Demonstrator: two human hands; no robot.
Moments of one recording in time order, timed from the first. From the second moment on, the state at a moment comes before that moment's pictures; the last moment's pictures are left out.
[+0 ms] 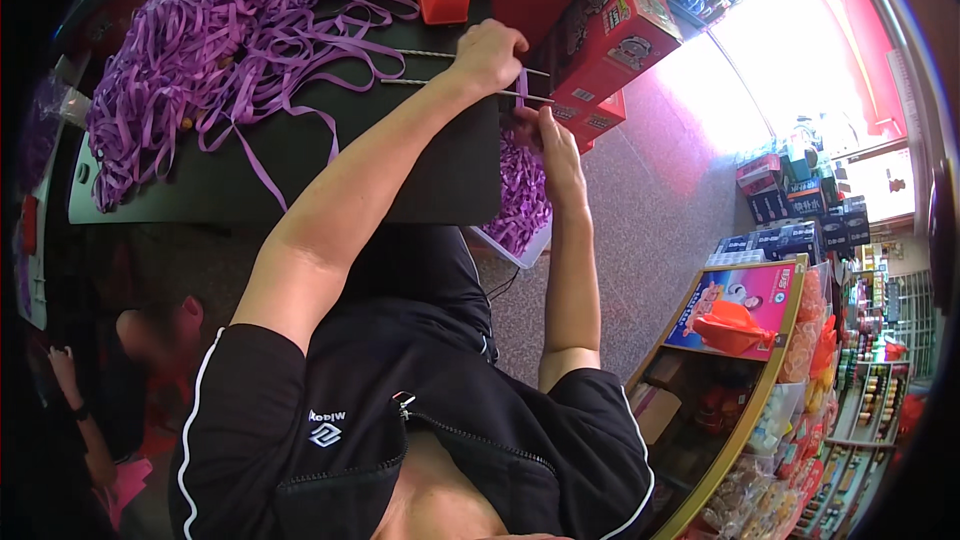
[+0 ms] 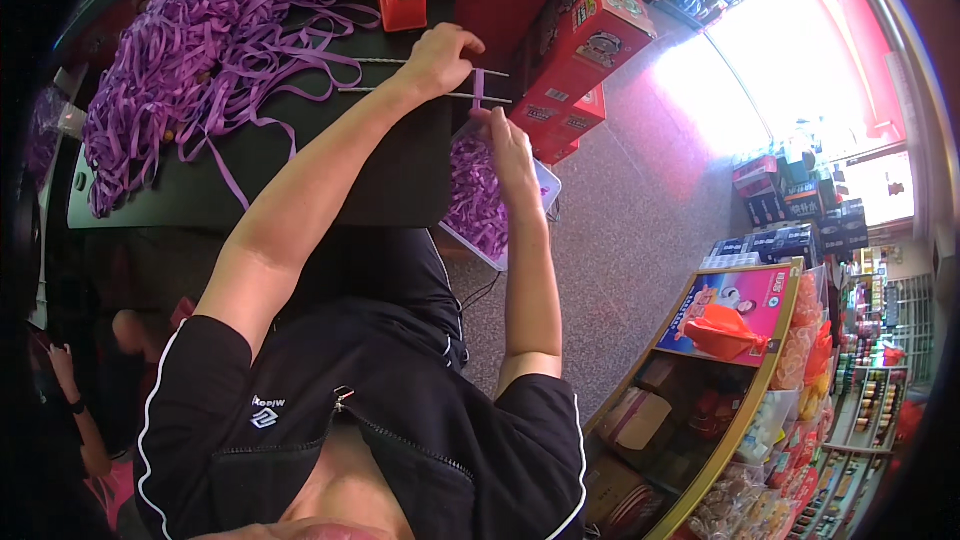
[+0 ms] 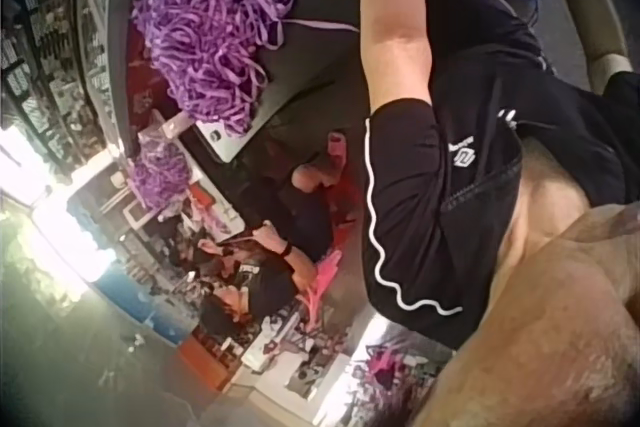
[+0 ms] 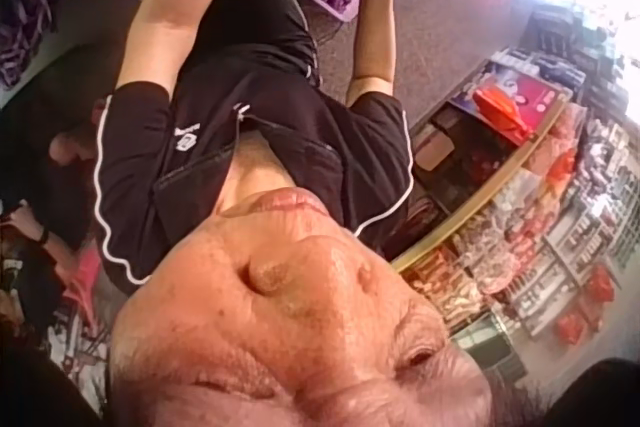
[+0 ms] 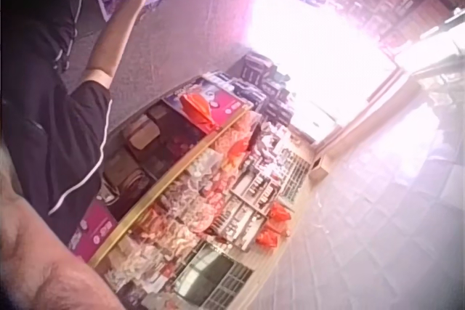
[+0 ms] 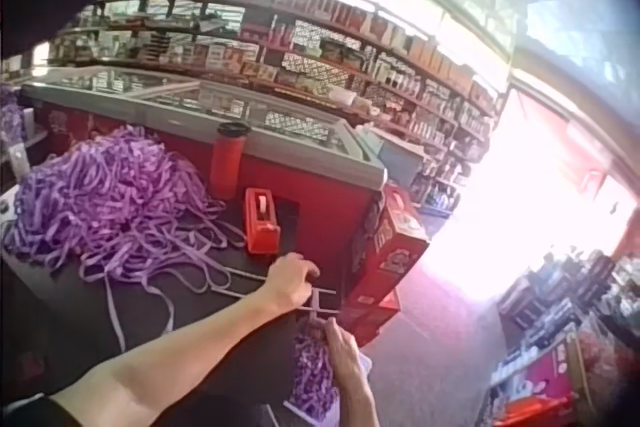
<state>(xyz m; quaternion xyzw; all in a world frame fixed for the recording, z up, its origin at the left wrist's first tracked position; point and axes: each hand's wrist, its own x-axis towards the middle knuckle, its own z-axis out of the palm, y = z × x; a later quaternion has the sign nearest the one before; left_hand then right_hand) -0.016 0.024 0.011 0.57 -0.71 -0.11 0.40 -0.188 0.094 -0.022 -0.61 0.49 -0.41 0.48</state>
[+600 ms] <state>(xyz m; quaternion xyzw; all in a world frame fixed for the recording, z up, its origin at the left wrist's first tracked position) -0.035 0.085 0.035 0.28 -0.25 -0.82 0.42 -0.199 0.062 0.019 -0.51 0.57 -0.29 0.58</state>
